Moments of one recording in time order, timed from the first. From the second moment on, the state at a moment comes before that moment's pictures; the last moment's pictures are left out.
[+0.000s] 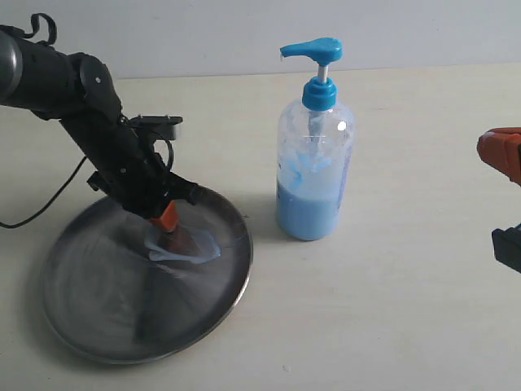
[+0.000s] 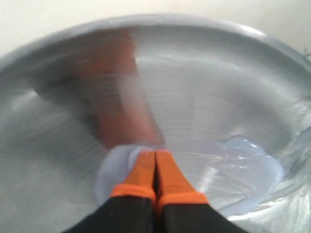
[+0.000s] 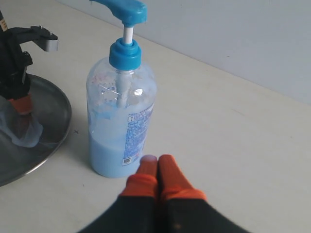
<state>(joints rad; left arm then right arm) -0.39 2.09 -1.27 -0.39 0.79 0.32 0.76 0.64 -0.45 -0.72 0.46 0.62</state>
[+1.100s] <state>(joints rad) -0.43 2.08 -1.27 -0.25 0.88 0.27 0.76 0.64 -0.45 -0.72 0.46 0.62</state>
